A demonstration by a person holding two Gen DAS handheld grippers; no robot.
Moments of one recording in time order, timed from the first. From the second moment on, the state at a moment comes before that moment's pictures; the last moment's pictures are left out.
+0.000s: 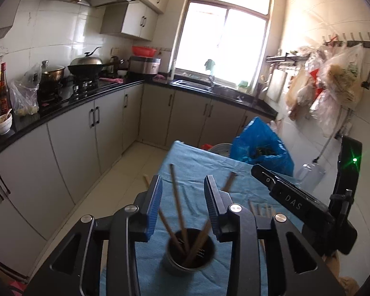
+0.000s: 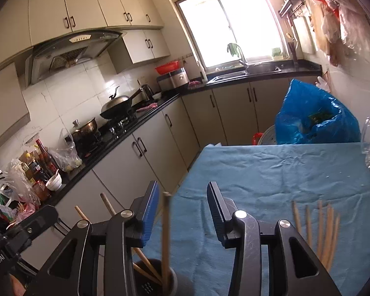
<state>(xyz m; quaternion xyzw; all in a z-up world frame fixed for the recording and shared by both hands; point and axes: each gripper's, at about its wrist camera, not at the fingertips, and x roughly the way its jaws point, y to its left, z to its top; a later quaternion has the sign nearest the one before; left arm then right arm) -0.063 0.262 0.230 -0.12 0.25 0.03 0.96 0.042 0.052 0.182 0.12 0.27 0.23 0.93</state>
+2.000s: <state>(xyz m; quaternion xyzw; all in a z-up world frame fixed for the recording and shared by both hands) -0.042 0.077 0.015 -0.05 0.54 -0.13 0.83 -0.035 -0.169 0.009 0.01 0.53 0.11 0.84</state>
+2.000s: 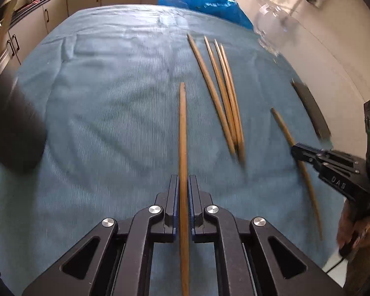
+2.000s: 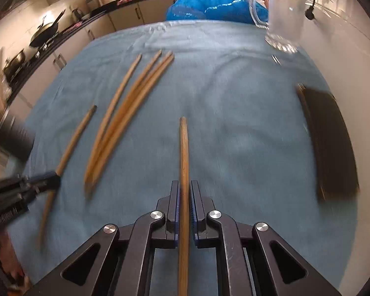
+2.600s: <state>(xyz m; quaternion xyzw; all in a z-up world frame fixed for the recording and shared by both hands) 0.029 0.058 0.015 -0.01 0.56 -0.10 0.82 0.019 -0.151 0.008 -0.05 0.57 0.08 0.81</state>
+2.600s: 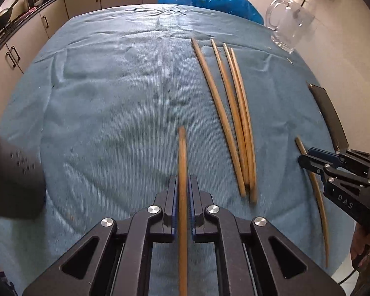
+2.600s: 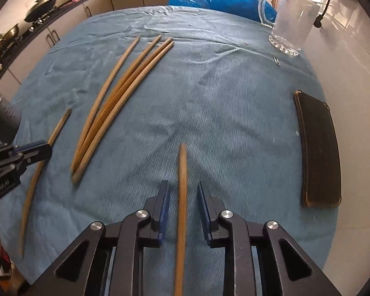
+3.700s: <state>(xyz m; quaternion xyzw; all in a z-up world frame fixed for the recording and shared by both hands) -0.077 0.109 0.133 -0.07 0.39 -0.14 0.91 -0.072 -0.144 0.129 0.01 0.39 0.11 0.91</state>
